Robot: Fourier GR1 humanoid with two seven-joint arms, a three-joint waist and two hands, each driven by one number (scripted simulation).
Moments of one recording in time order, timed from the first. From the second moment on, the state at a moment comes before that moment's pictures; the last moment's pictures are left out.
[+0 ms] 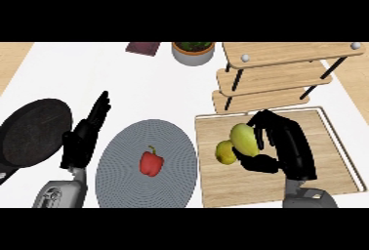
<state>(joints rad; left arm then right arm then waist) -0.13 0.10 0.01 -1.45 -0.14 0.00 0.04 -0.09 -0.03 0.14 -1.73 0.80 -0.04 0.13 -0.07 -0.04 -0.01</state>
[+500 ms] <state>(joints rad) -0.16 0.08 -0.02 -1.44 -0.15 0.00 0.03 -0.22 0.00 0.33 -2.25 1.09 0.08 0.76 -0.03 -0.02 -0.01</state>
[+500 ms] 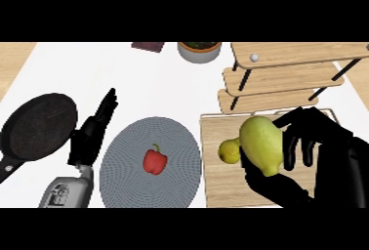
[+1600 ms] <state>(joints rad) -0.18 0.08 -0.02 -1.42 -0.15 -0.02 0.01 -0.85 -0.12 -0.01 -2.10 1.14 0.37 0.92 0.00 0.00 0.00</state>
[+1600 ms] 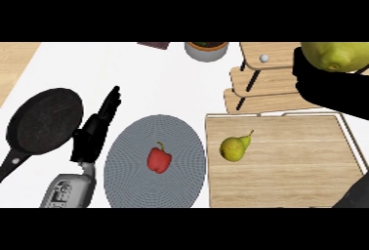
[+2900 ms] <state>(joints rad) -0.17 0.07 -0.01 -1.44 -0.15 -0.03 0.01 -0.82 -0.20 -0.21 -1.55 0.97 -0.25 0.44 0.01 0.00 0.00</state>
